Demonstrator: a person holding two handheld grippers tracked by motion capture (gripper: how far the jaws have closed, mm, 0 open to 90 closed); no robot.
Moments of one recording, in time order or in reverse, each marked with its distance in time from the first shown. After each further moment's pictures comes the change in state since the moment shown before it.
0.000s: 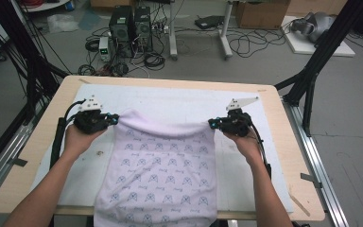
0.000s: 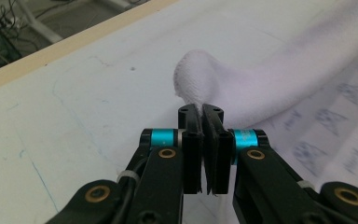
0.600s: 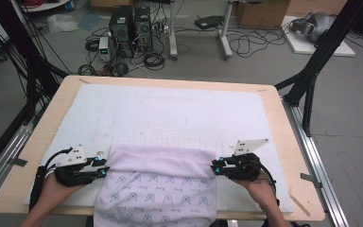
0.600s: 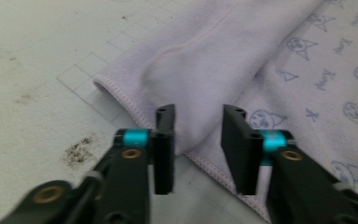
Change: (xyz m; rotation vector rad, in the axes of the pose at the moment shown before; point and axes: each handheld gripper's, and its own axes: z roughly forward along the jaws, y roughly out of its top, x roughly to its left) left arm -0.071 -0.088 -0.062 0.066 -0.153 0.063; right arm 0.082 -0.071 -0.035 0.011 0.159 0.013
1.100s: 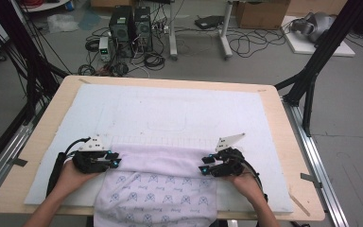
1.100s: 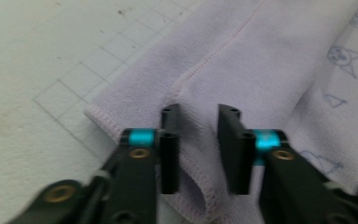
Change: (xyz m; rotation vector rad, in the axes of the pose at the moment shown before) left arm 0.017 0.017 0.046 0.075 -0.044 -0.012; right arm -0.012 0.007 0.050 0.144 0.020 -0.005
